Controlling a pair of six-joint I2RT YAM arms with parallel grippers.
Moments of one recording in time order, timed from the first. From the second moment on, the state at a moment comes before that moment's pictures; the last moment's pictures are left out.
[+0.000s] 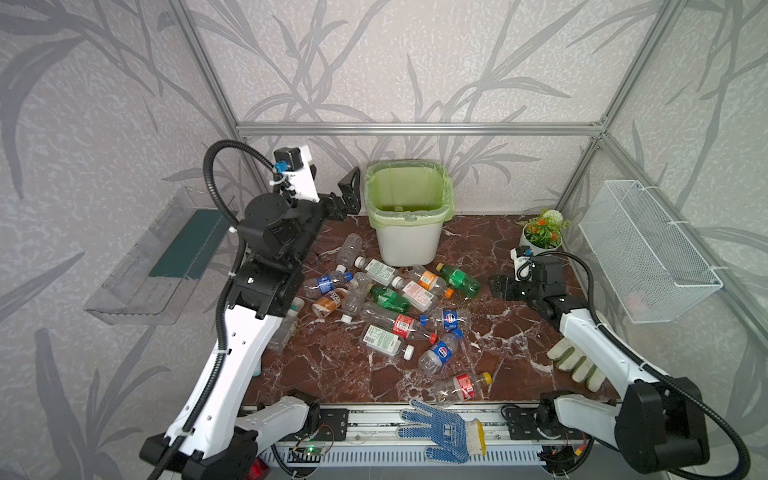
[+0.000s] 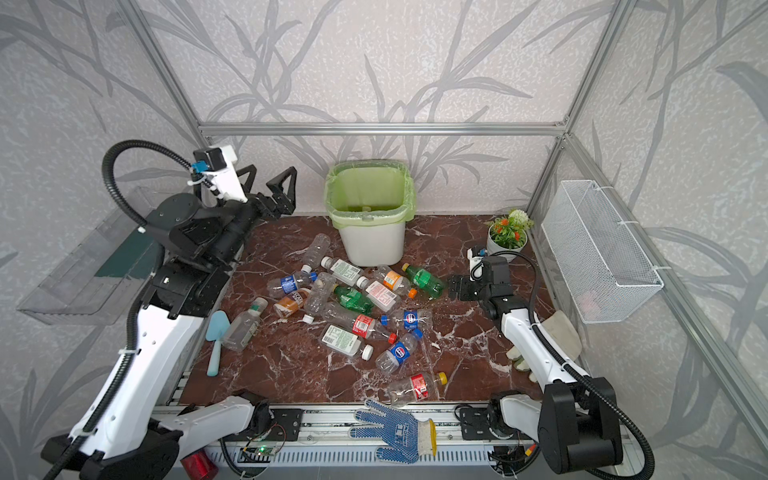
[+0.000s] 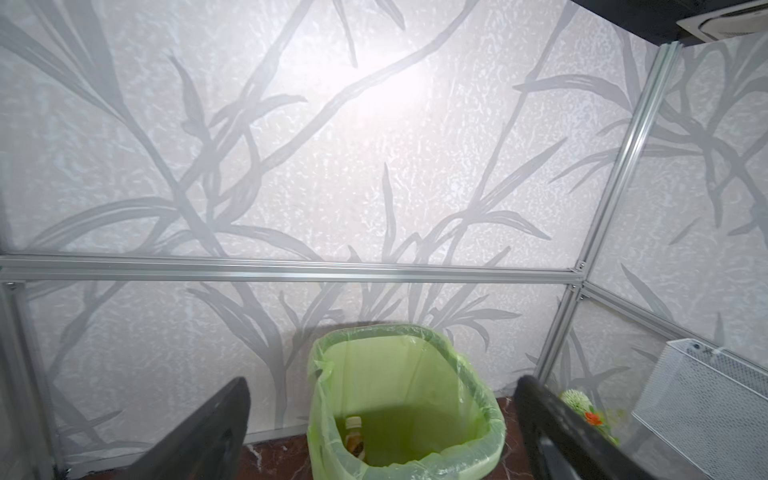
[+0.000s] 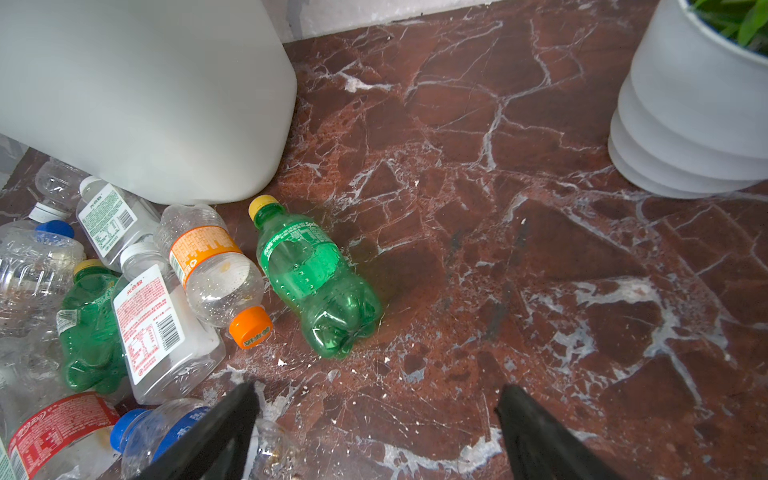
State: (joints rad) left arm -0.29 1.13 1.46 -0.20 -0.07 -0.17; right arm 0.11 1.20 0.72 -0.22 -0.21 0.19
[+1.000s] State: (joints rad) left arm -0.09 2.22 1.92 -0.79 -0.02 -0.09; right arm 0.11 1.30 0.74 -0.26 -0.19 0.19
